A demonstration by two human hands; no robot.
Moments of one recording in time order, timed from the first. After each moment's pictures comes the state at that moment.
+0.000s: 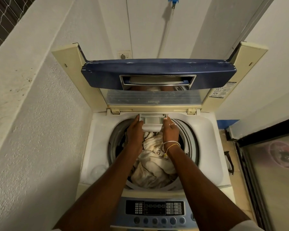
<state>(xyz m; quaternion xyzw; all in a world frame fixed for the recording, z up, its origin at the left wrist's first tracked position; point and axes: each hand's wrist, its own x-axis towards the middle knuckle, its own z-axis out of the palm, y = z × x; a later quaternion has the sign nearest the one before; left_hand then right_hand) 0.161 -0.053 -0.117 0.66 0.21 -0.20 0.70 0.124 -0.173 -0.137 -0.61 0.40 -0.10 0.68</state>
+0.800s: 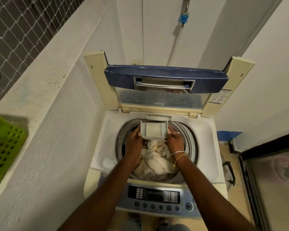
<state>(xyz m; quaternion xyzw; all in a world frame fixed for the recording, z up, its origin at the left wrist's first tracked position) 0.091 -0.006 -0.091 0.73 0.16 -0.17 0.64 0.063 -0.170 -0.109 -0.69 0.32 -0.05 0.64</state>
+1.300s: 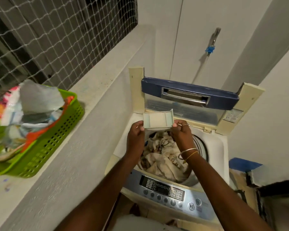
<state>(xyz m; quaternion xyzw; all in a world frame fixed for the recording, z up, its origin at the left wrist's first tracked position) 0.027 0.048 0.048 0.76 0.12 0.03 0.64 0.051 -0.134 0.022 -0.75 0.09 -0.08 0.65</state>
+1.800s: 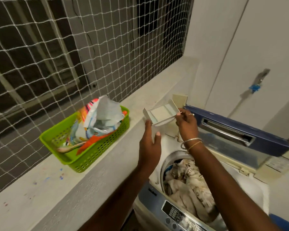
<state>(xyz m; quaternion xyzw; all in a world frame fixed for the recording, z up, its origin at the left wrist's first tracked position) 0.011 0.114 0.131 0.80 0.11 0.22 0.54 0.135 -0.002 0.132 -0.75 -0.03 -0.07 0.66</state>
